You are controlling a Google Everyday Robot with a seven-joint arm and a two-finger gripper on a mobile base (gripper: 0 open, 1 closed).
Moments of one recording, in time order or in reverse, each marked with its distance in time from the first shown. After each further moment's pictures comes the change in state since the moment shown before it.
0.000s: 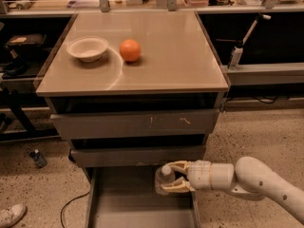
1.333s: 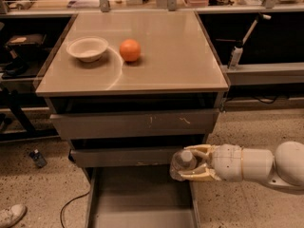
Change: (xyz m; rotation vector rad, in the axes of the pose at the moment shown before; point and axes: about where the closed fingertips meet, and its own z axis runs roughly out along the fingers) arm -0.096 -0.012 -0.094 0.060 -0.006 -0.106
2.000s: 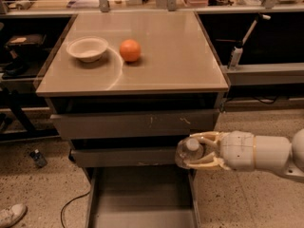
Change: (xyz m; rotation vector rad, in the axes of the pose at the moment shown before) arm -0.048 -0.018 -0.027 0.030 0.020 -0.078
